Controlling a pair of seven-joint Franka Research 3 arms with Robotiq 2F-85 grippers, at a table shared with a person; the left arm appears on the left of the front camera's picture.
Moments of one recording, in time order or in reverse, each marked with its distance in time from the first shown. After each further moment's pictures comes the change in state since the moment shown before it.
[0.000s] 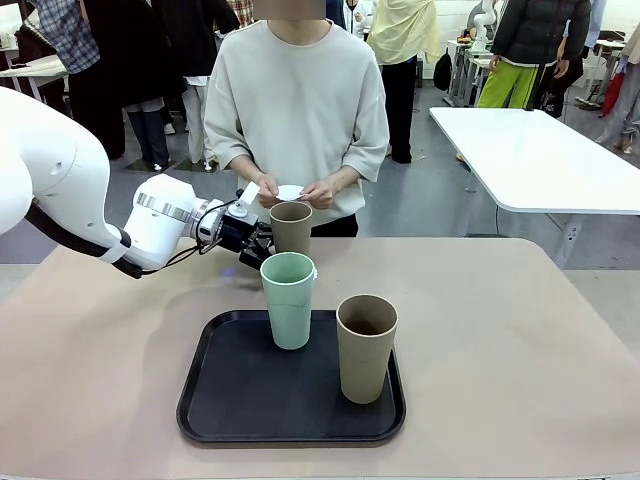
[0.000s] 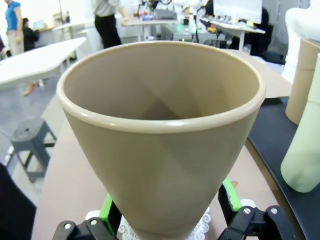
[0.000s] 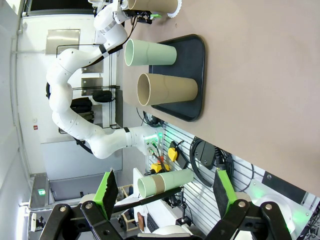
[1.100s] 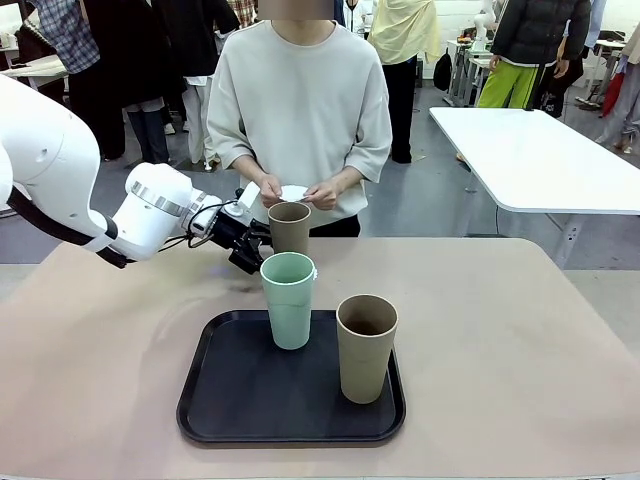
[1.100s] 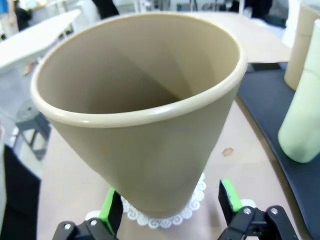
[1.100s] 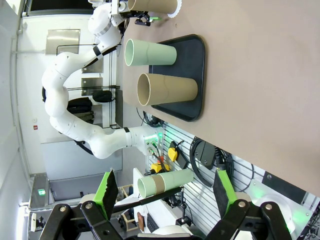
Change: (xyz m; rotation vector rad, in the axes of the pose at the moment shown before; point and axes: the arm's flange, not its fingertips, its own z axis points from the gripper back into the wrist) left arm 0.013 -0.010 0.019 0.021 0.190 -0.055; right arm 0.000 0.000 0.000 0.000 0.000 0.000
